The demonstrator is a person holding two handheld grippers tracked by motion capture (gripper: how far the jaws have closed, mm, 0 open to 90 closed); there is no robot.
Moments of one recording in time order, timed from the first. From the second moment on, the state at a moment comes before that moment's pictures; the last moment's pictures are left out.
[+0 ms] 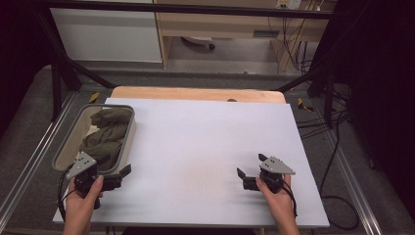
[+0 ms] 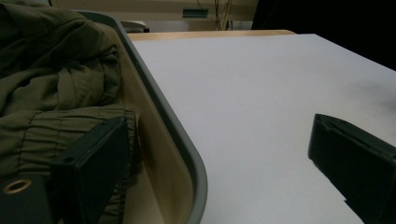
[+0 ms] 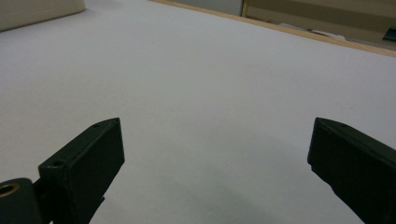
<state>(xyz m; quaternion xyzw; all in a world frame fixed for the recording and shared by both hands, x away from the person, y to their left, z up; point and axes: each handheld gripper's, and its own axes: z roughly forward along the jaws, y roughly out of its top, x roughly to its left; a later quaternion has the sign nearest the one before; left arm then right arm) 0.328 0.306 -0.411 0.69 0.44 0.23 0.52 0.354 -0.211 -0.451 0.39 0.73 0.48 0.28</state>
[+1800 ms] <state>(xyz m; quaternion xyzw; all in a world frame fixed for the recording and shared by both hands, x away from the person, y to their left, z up) 0.418 0.345 -0.337 0.73 0.53 0.22 0.37 0.358 -0.171 -0.452 0.34 0.79 0.44 0.25</state>
